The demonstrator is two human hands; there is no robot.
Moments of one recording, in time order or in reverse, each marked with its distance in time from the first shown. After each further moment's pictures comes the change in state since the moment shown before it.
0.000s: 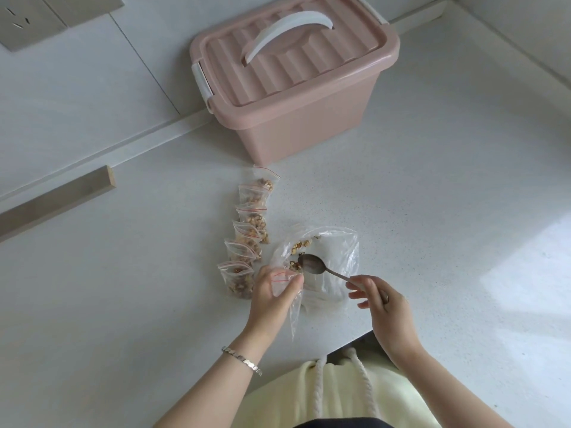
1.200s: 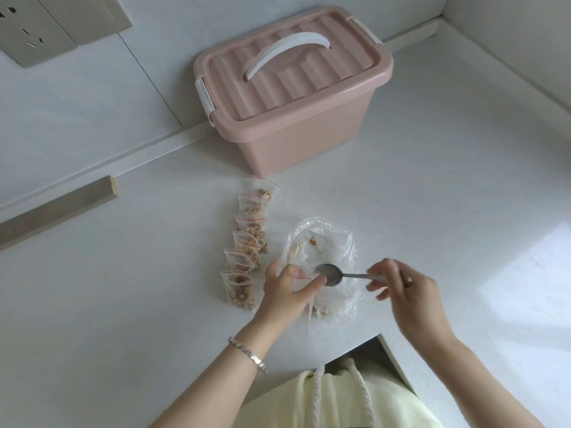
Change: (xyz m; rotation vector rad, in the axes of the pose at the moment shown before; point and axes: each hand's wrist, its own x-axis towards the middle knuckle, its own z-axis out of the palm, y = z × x) left_hand 0.010 0.035 0.011 0.270 -0.213 -0.129; right_hand 0.007 -0.059 -0.032 -0.107 0.056 -0.116
